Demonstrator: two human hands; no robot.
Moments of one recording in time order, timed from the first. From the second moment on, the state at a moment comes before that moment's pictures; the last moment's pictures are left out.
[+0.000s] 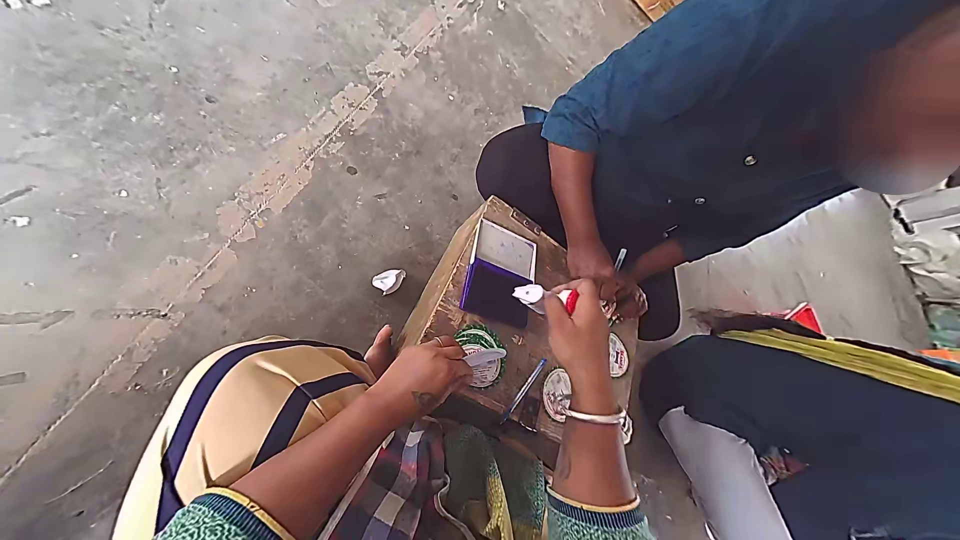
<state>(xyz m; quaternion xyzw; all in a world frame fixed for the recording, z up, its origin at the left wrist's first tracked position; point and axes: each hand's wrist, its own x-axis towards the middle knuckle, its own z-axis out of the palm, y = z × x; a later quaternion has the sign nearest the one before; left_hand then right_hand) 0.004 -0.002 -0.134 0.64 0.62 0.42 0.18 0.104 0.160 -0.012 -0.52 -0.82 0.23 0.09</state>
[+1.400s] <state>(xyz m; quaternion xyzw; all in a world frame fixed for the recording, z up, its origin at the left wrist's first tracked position) -0.012 0.002 -0.118 0.57 0.64 0.40 0.33 0.097 0.161 -0.015 -0.50 -0.84 0.22 0.03</state>
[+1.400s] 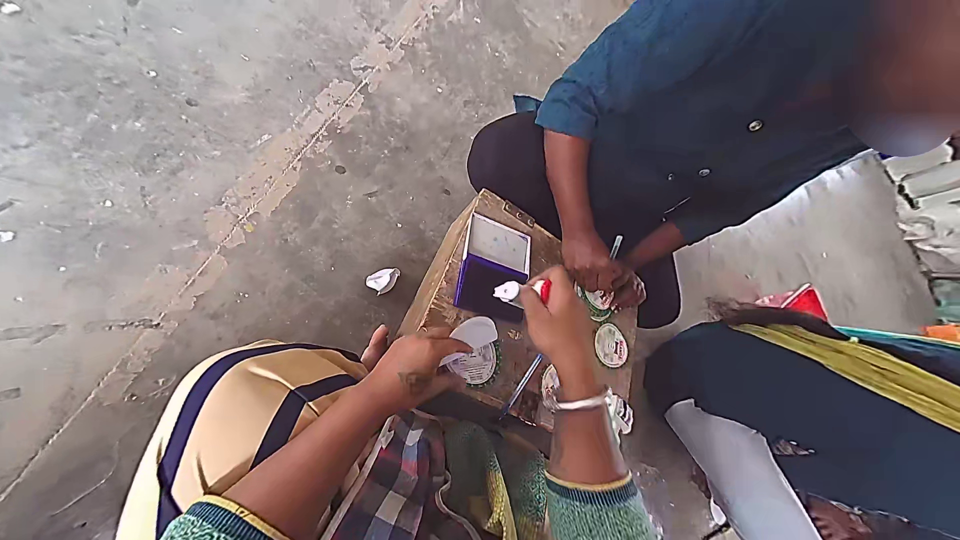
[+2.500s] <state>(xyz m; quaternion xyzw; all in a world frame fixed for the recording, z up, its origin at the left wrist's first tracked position) -0.013 0.007 -0.121 0.44 0.68 0.46 0.36 0.145 0.106 -0.035 -0.39 -0.90 0.21 0.00</state>
